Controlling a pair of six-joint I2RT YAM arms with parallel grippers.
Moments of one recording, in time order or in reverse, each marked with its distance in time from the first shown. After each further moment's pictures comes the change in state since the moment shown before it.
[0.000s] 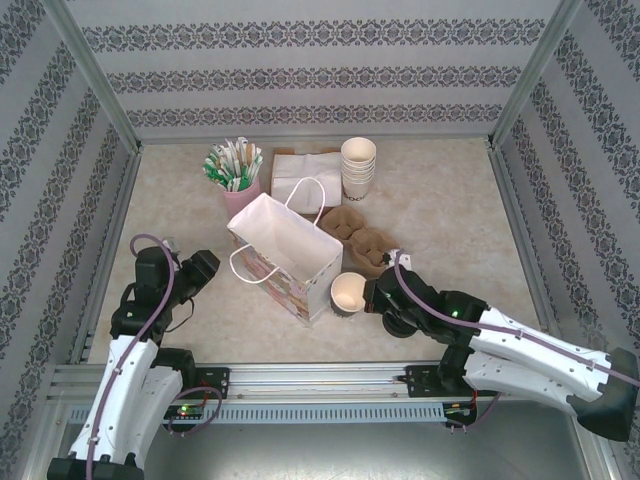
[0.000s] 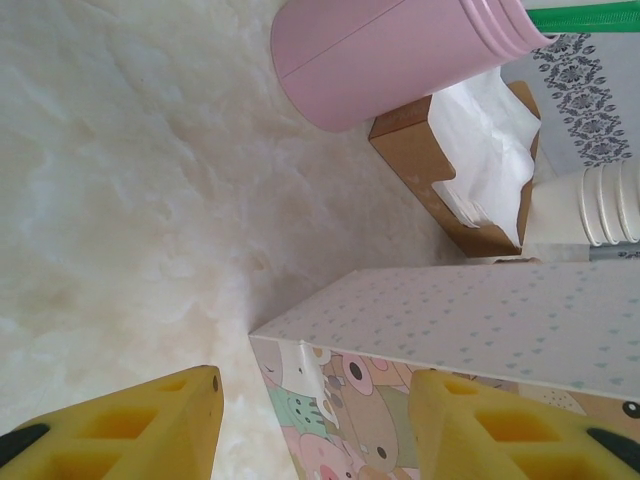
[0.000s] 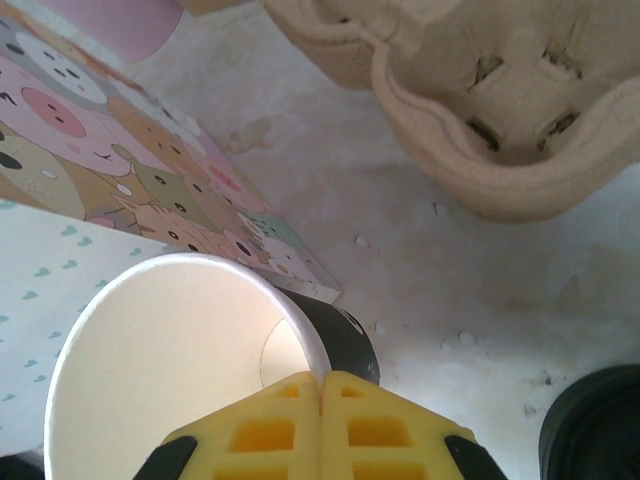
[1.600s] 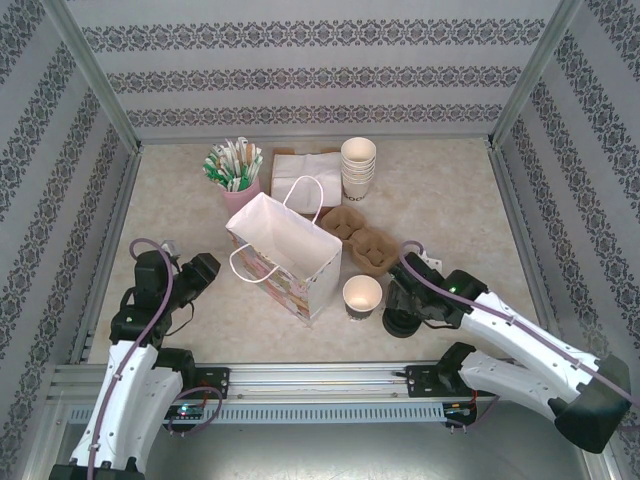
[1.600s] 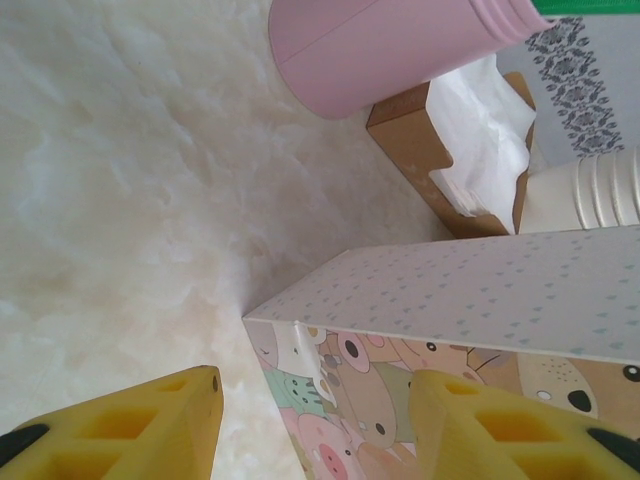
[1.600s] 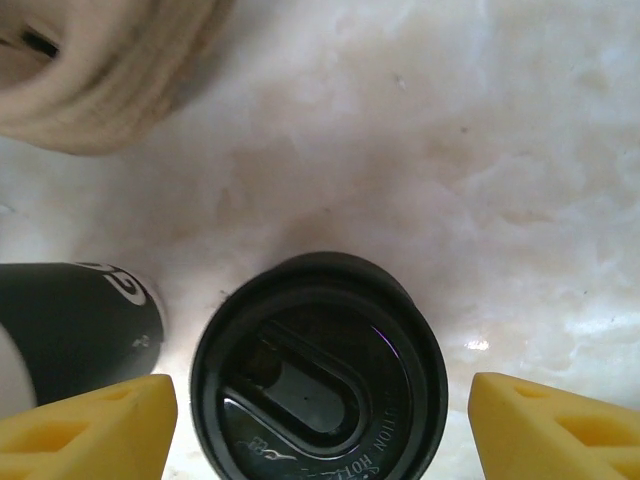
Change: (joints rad) left arm 0.000 -0.019 -0.014 -0.017 0.023 0.000; right arm -0.275 0.104 0.073 -0.455 -0.033 -0.013
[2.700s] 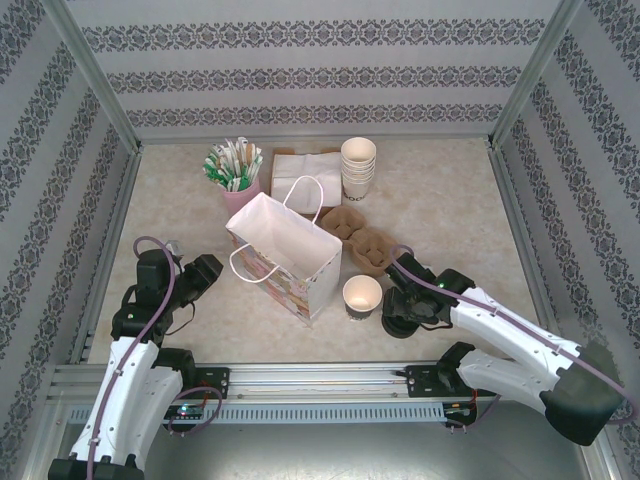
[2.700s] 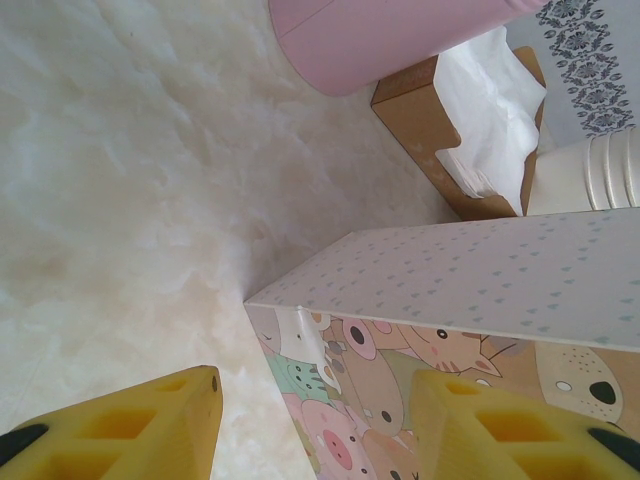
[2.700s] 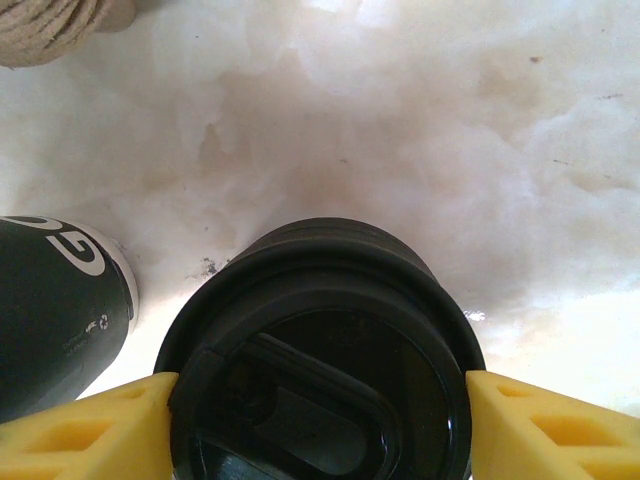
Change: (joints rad) left arm 0.000 0.021 -0.002 -0.002 0.025 0.010; right arm -0.035 0.072 -0.061 0.075 -0.100 -0.067
